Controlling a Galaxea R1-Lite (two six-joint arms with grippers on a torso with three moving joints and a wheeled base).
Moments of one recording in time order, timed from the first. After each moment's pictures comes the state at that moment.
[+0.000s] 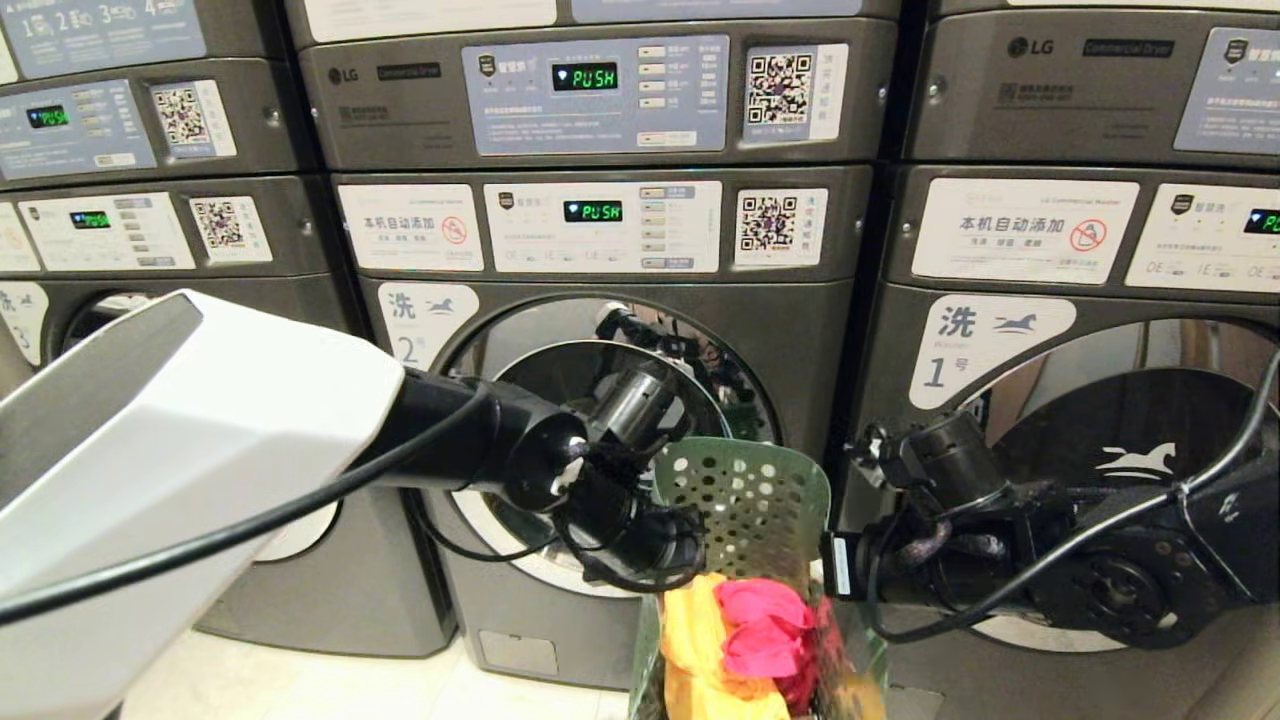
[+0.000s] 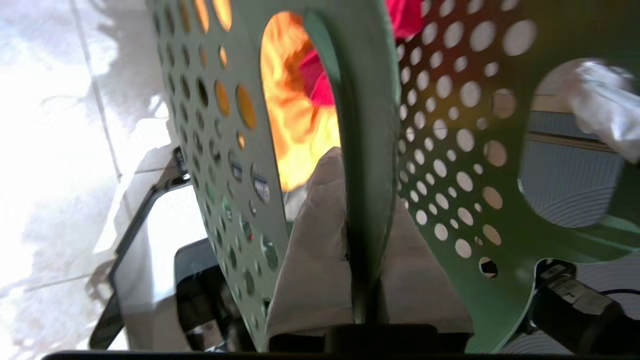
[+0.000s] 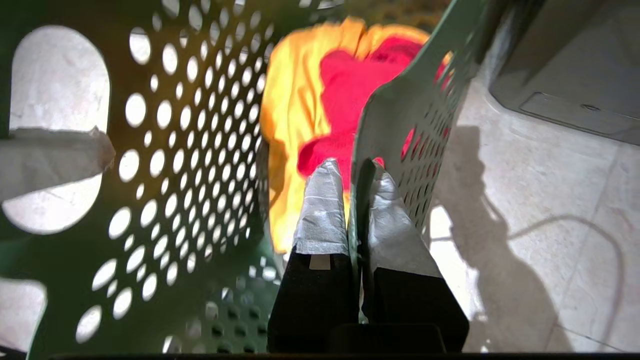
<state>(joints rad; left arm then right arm) -0.75 2.16 -1.52 0.35 -0.20 -0.60 0.51 1.84 -0.82 -0.23 0.00 0.48</state>
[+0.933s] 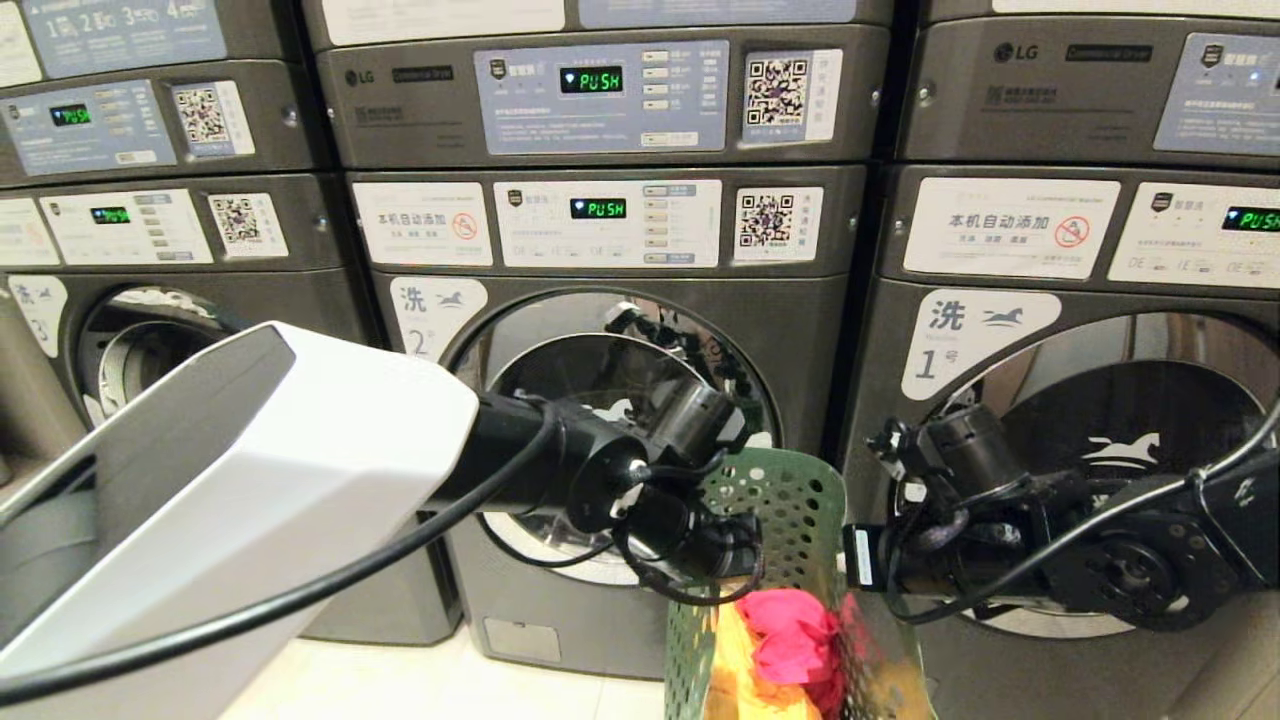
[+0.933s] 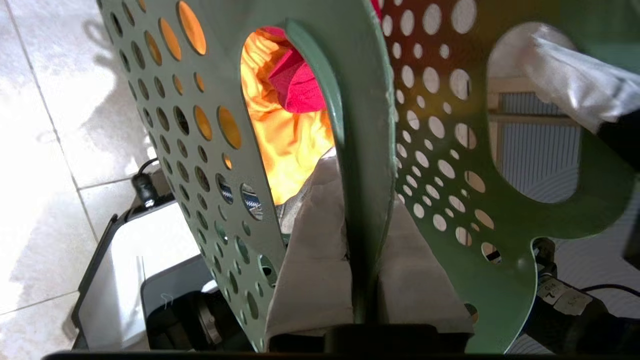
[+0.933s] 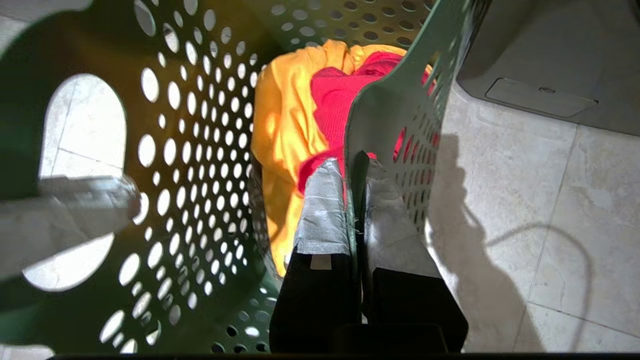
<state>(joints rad) -0.83 2.23 -1.61 0.31 -0.20 -0.63 0.46 1.84 -0.83 -0.19 -0.04 0.44</state>
